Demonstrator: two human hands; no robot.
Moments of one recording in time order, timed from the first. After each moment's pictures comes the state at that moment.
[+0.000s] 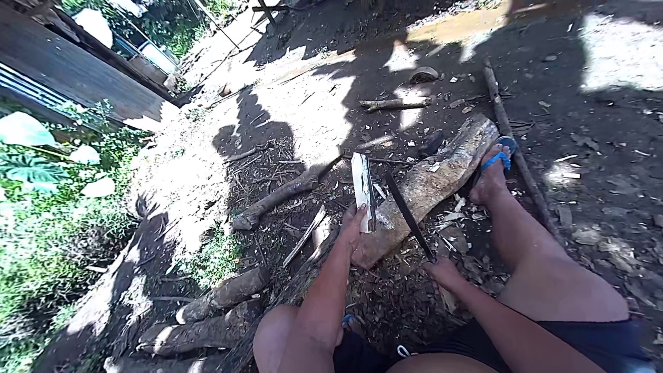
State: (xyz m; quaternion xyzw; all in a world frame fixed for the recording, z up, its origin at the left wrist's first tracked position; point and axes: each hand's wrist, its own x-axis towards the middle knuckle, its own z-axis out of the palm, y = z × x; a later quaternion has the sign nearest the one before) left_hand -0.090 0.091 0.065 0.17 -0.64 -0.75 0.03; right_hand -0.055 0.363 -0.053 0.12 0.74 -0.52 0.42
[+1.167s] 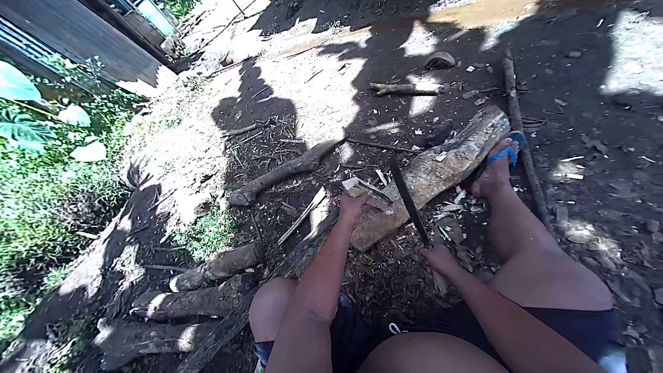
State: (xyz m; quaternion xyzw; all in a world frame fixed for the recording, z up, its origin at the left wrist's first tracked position) left_hand -0.089 0.095 0.063 0.27 -0.68 -0.67 0.09; right_hand -0.051 0.368 -0.054 0.13 0.74 -0.52 0.41
